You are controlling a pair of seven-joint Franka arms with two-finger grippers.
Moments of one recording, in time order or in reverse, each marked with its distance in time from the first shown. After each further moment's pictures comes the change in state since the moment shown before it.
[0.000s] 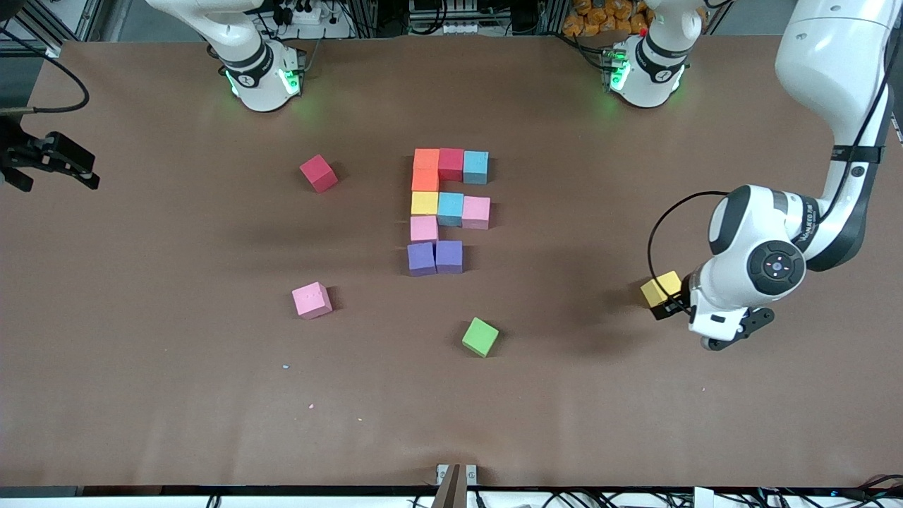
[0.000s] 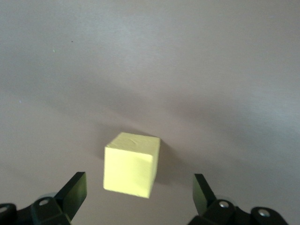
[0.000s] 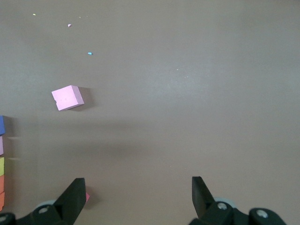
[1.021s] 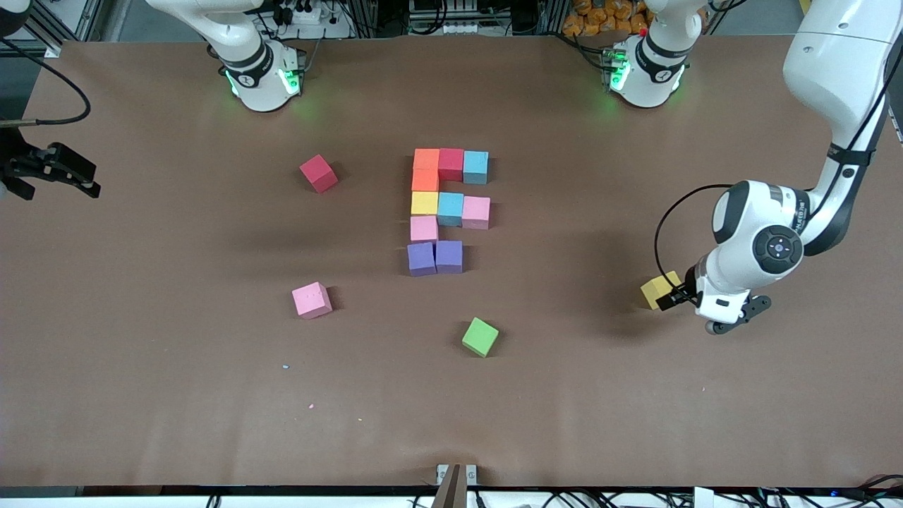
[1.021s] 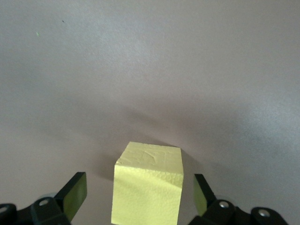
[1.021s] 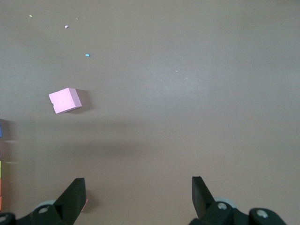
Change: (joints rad) left arm 0.086 -0.027 -0.014 -0.229 0.006 0.274 0.021; right arm 0.000 0.015 -0.004 -0.002 0.000 0.017 0.000
